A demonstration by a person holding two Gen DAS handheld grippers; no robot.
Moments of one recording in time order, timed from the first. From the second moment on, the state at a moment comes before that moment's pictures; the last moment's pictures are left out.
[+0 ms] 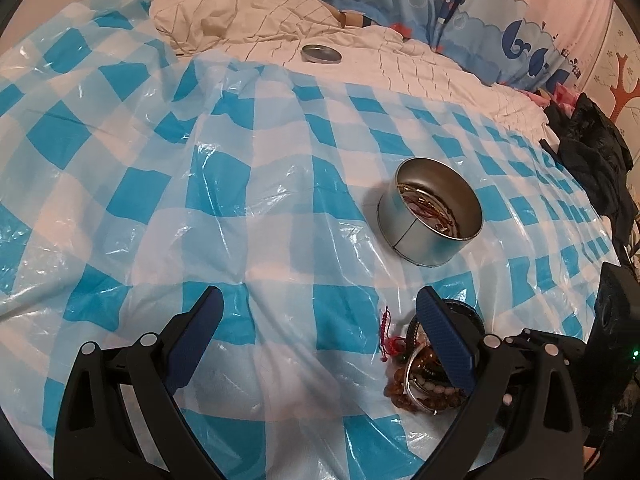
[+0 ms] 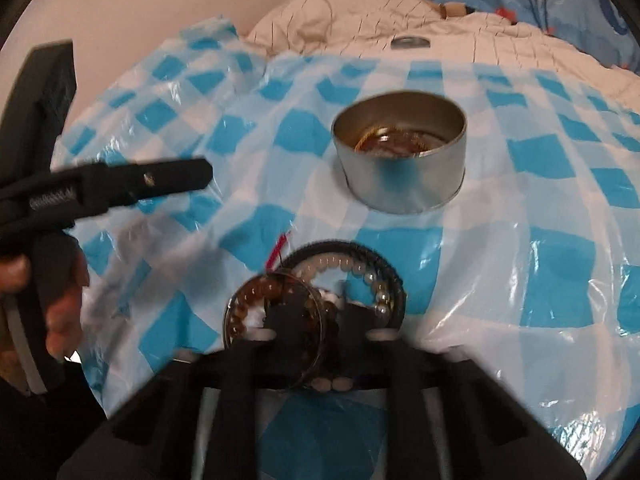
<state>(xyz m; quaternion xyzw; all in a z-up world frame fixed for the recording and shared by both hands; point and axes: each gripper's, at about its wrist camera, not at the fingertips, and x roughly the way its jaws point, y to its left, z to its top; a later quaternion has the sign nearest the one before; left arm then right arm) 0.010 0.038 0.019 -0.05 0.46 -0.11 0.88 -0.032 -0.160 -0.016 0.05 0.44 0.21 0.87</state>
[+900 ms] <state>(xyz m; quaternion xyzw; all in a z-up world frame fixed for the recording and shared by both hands) -0.034 -0.037 -0.028 0.04 0.49 -0.31 0.81 -0.027 -0.269 0.001 0.34 0.38 0.22 0.83</state>
